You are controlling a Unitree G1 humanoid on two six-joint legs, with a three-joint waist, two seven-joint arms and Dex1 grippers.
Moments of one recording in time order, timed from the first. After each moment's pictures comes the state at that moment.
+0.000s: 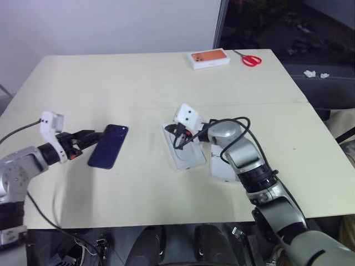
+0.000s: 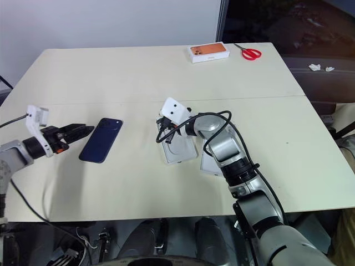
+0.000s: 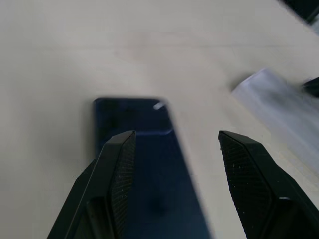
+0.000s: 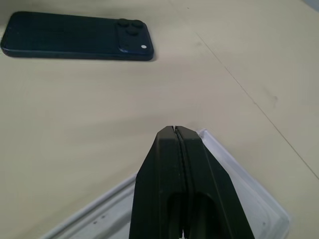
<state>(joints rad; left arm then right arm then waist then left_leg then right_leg) -0.27 0.83 0.37 0.17 -0.68 0.79 -0.82 -0.74 -0.22 0.30 0.14 -0.06 0.46 0.84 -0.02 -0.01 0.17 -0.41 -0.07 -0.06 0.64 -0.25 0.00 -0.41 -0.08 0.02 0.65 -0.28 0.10</state>
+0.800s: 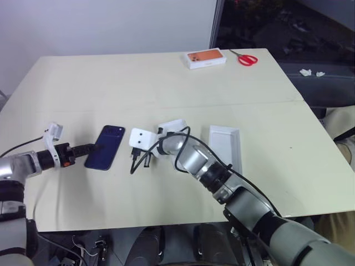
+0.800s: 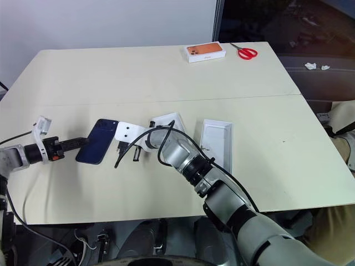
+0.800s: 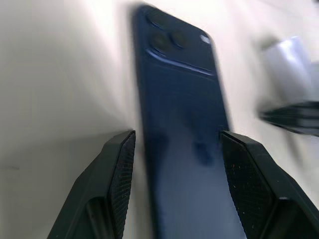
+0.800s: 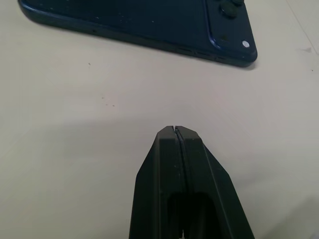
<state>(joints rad) -0.52 0.88 0.18 0.67 -0.51 0.89 -1.15 -0.89 0.04 0.58 0.50 -0.26 0.40 0.69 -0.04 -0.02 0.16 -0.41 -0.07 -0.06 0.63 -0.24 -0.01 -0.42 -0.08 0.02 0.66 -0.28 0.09</state>
